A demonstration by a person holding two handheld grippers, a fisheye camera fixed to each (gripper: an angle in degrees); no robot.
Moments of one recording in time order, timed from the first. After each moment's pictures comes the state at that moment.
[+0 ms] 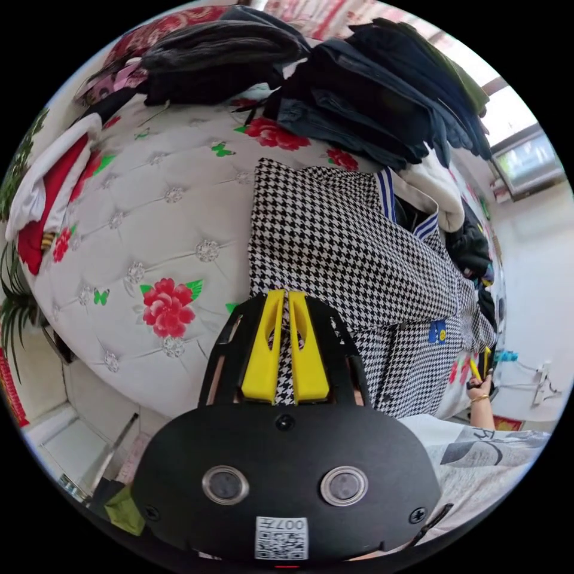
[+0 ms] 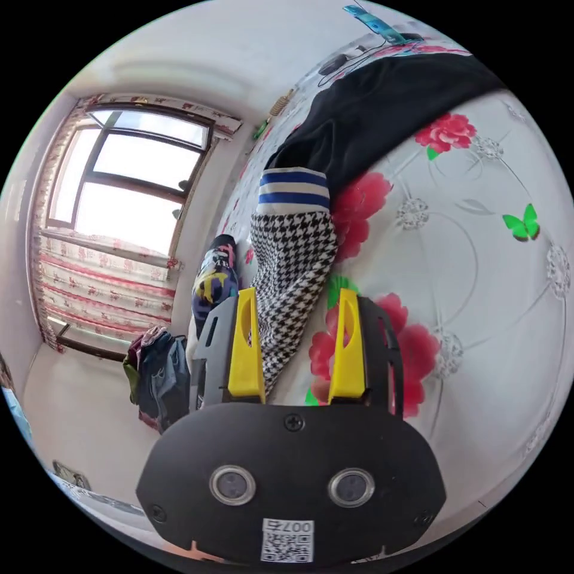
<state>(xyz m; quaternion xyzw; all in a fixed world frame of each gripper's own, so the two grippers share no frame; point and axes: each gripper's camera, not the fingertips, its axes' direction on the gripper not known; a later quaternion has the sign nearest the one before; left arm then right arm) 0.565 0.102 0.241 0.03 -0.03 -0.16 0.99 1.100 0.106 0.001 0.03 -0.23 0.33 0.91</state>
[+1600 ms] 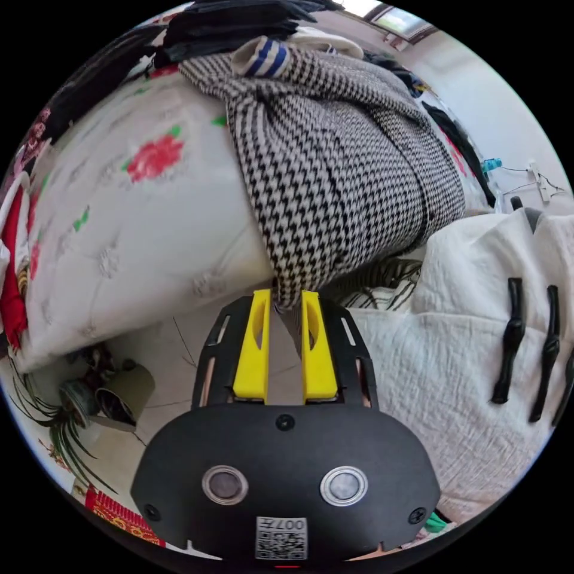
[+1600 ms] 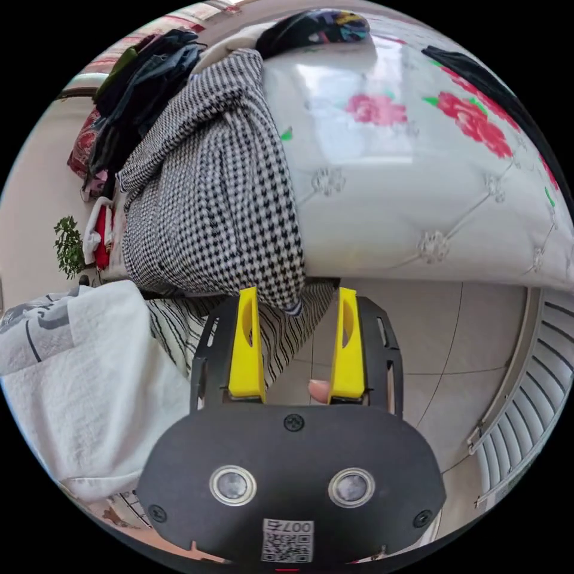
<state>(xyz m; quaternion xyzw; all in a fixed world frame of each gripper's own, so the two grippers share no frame) 0.414 0.304 0.188 -0.14 0.01 0.13 0.98 0.729 0.408 -0.045 -0.37 -0.16 -0.11 0.91</state>
